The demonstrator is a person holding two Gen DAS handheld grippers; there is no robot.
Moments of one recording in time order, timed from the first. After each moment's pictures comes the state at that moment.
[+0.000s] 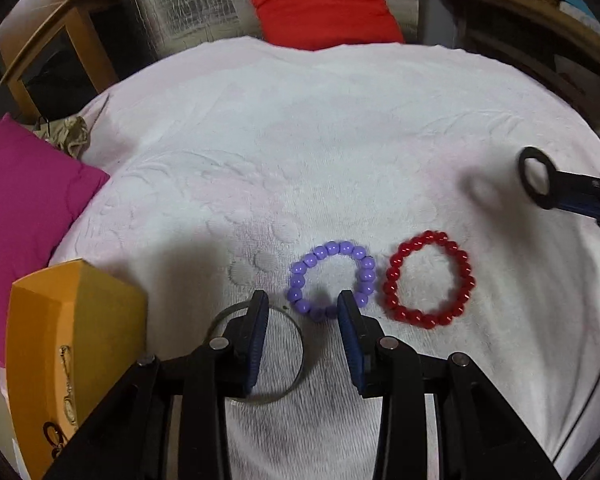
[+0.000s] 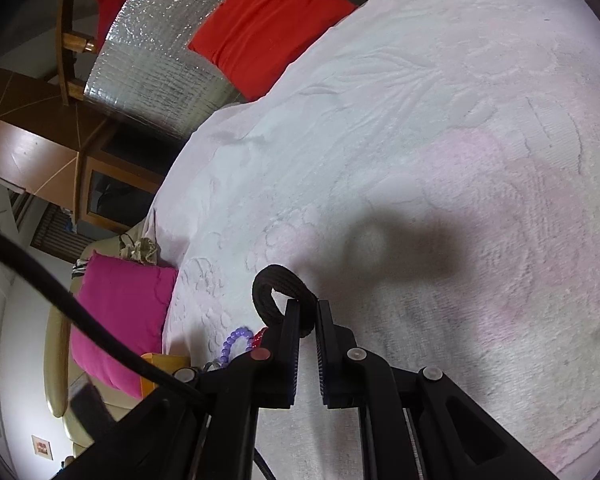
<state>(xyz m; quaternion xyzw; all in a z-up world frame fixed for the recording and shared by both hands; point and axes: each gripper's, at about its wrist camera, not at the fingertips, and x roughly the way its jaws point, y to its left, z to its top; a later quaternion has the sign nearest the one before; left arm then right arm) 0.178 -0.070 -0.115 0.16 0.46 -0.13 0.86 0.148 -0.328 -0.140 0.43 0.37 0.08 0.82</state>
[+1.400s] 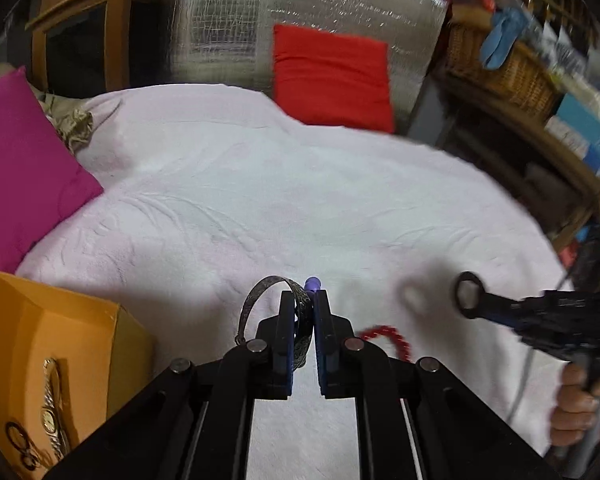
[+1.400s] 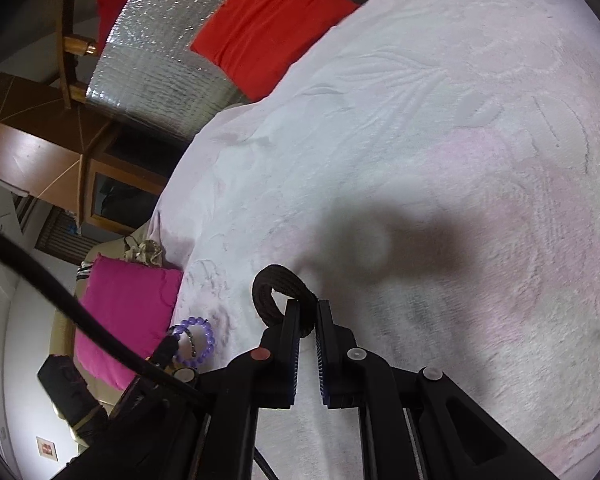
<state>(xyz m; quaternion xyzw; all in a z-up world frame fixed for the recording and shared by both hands) 0.172 -0.017 -0.051 -0.02 0.39 -0.21 0.90 0.148 -0.318 -0.135 0.44 0.36 0.09 0.82</state>
